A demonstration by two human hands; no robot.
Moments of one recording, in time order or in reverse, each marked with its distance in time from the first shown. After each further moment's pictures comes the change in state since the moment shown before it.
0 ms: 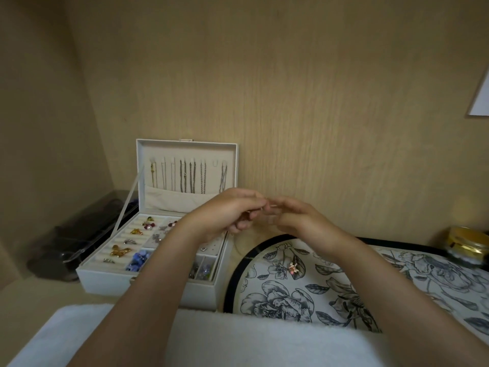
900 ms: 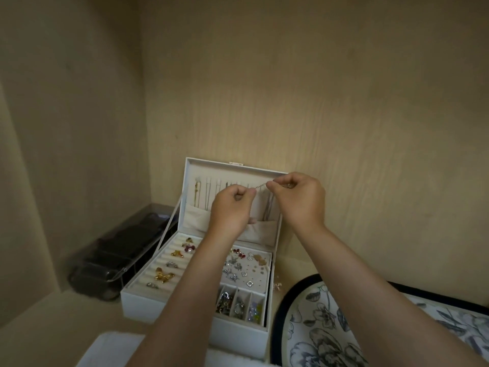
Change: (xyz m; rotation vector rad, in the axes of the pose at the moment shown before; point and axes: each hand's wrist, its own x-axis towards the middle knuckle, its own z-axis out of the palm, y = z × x) left_hand 0.014 -0.019 -0.076 -0.048 0.837 0.146; right_hand 0.119 -0.077 0.078 -0.254 0.761 -0.218
